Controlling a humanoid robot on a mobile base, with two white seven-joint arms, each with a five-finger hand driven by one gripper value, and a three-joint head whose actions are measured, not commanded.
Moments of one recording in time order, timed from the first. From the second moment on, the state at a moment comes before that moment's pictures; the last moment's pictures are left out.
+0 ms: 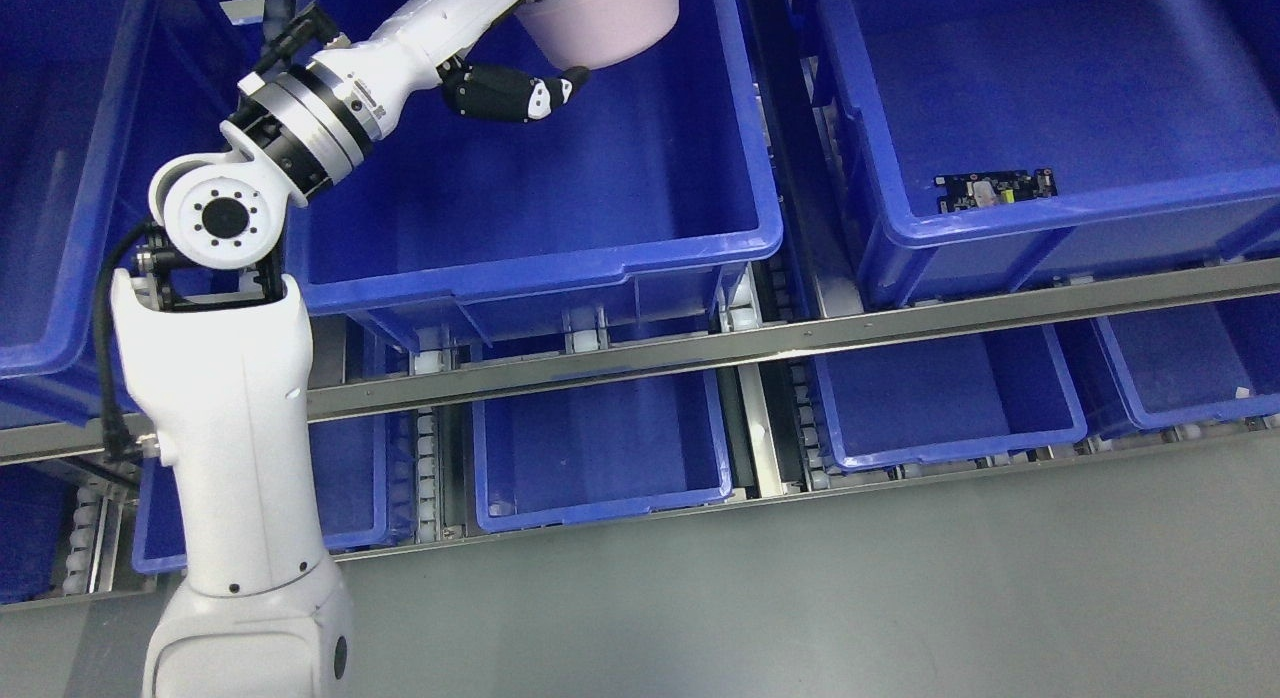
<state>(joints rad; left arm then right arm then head) -0.77 0.11 0.02 -1.70 -0.56 -0.09 -0.93 0.08 0.00 -0.09 -0.20 -0.09 0.01 0.06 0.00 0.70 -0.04</state>
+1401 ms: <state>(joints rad) -0.70 0.14 0.08 -1.68 -0.55 -0.07 -0.79 0.08 0.00 -0.09 -0.20 -0.09 0.01 0.06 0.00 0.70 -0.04</state>
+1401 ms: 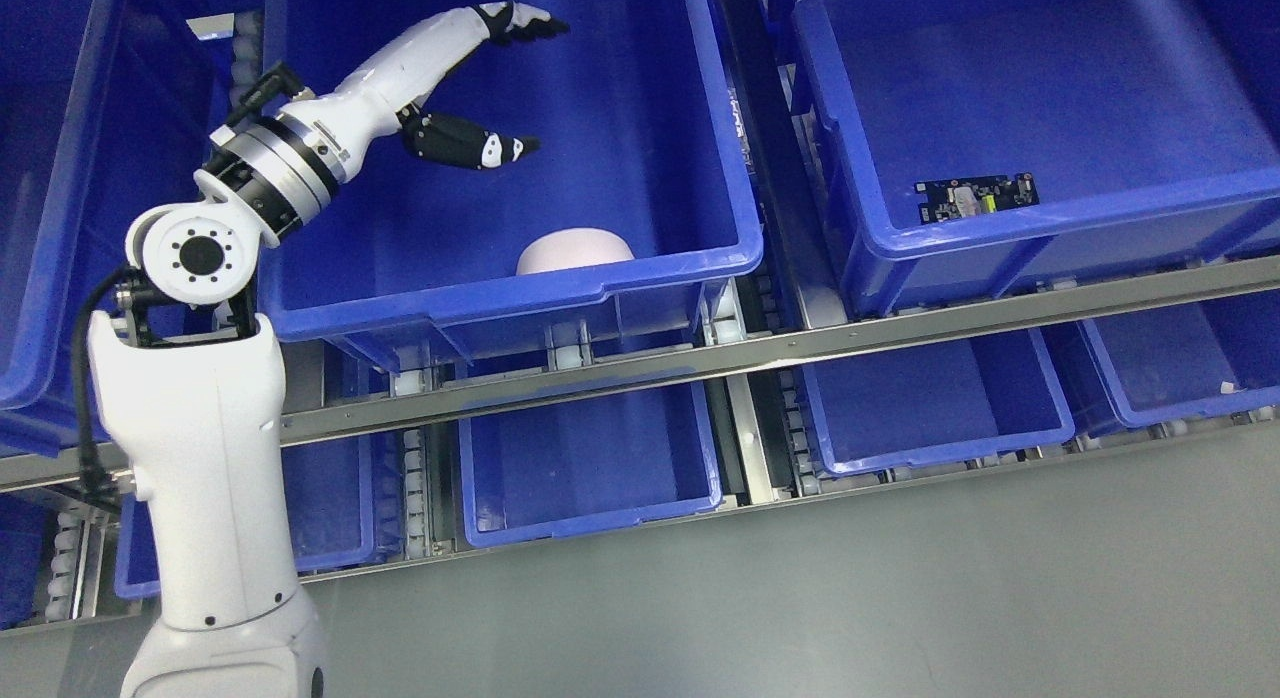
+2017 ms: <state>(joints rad) -0.62 0.05 0.08 -1.63 -0.11 -0.03 -0.06 0.08 0.00 -0.09 -0.20 -0.09 0.01 0.06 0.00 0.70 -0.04</state>
